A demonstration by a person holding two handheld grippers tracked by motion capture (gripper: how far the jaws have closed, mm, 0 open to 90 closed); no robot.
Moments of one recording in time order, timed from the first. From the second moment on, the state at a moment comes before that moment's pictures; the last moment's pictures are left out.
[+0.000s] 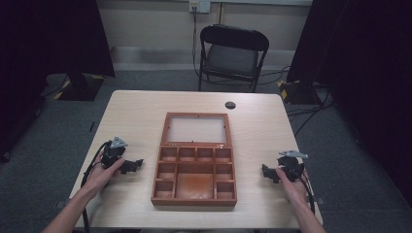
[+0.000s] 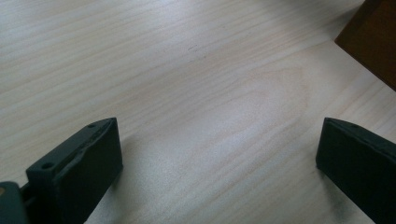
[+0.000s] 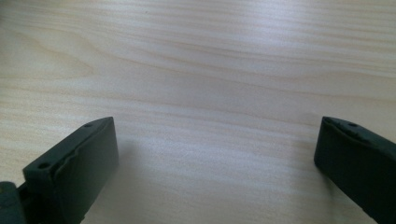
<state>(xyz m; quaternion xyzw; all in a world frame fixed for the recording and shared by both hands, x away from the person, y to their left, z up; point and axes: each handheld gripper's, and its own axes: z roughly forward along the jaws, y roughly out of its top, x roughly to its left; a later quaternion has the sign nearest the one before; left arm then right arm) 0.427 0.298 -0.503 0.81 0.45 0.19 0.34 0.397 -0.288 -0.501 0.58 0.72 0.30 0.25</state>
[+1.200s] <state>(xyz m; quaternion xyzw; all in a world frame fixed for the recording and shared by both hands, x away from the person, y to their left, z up) 0.425 0.278 -0.487 0.82 0.43 0.17 0.35 0.405 -0.260 -0.457 0.52 0.74 0.35 0.23</state>
